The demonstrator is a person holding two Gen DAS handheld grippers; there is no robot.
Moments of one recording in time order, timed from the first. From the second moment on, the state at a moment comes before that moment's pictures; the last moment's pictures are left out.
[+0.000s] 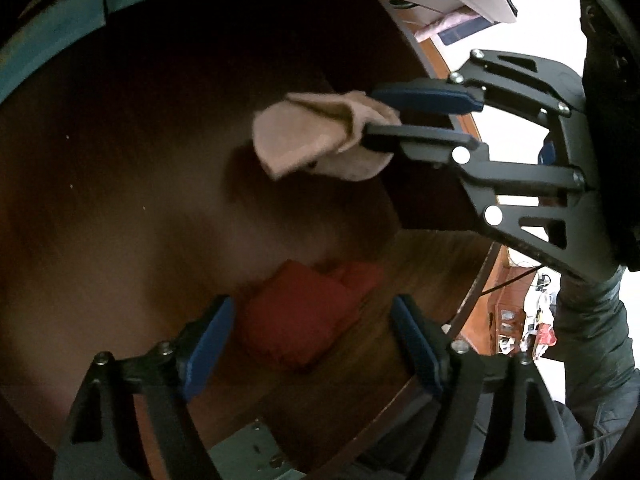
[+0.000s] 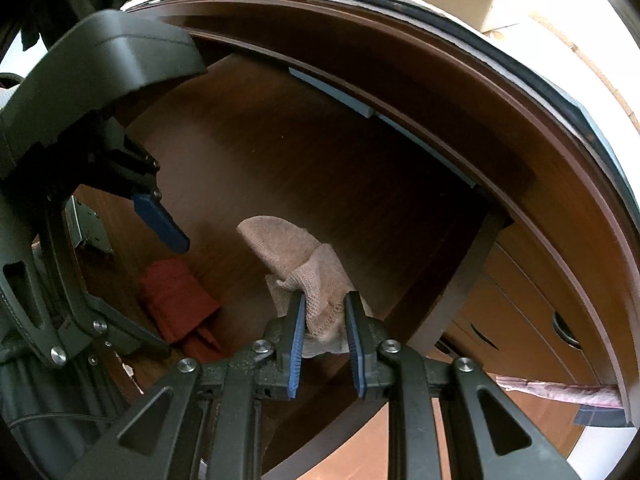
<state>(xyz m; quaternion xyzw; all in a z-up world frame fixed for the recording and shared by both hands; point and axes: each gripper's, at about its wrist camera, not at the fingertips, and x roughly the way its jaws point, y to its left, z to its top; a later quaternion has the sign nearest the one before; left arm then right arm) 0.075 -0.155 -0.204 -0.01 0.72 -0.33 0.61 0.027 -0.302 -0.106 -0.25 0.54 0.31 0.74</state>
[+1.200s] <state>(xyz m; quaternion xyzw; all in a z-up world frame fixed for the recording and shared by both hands) 0.068 -0.087 -0.161 -0.03 0.60 -0.27 0.75 0.014 -0.324 -0.087 -0.13 0.50 0.31 0.79</state>
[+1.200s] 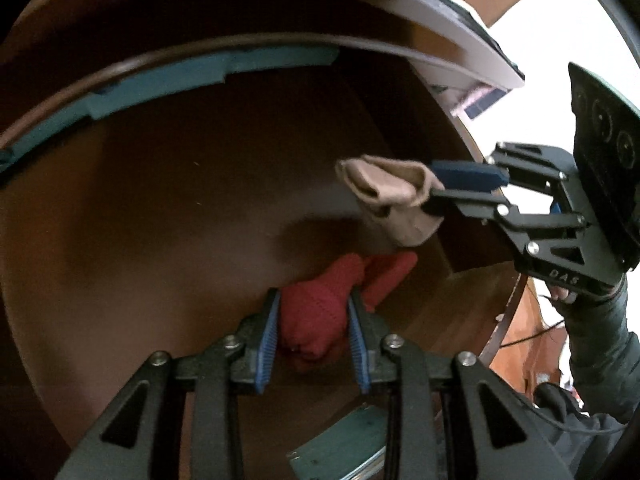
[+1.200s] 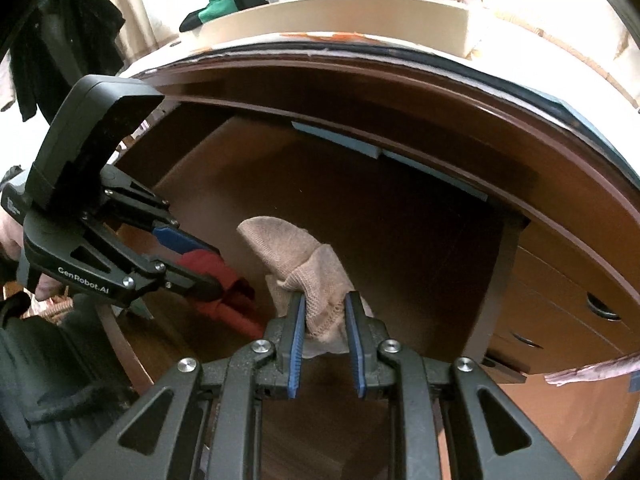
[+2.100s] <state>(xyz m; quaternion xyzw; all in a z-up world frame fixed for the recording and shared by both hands) 0.041 -0.029 -0.134 -0.04 0.46 -0.18 0.87 -0.014 -0.326 -0.049 -0.05 0.42 0.33 0.84</state>
